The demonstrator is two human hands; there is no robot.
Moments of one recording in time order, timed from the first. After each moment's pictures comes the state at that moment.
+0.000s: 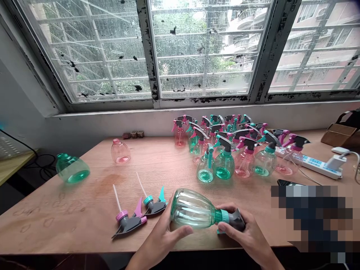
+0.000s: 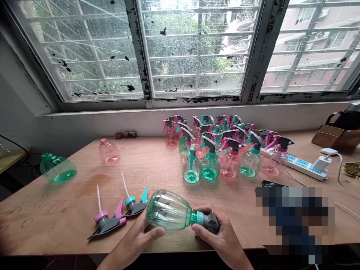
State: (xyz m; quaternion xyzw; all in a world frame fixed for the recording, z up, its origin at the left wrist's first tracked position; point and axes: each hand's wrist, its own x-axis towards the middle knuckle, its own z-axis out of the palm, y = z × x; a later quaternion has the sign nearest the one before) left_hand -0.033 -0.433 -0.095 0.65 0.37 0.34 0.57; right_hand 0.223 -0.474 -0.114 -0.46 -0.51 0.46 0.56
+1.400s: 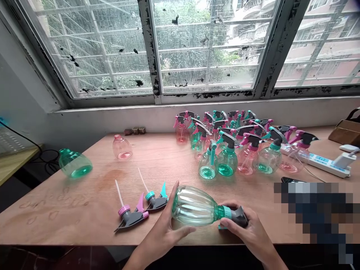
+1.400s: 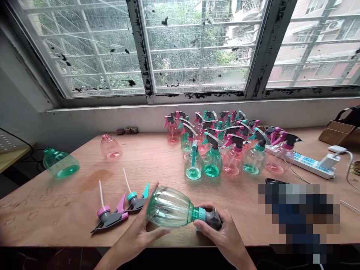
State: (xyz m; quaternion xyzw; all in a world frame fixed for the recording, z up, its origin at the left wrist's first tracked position) left_hand -0.029 -0.438 -0.088 0.66 0.38 0.34 0.55; right_hand 0.223 -0.475 -0.109 -0.50 -0.52 0.42 0.54
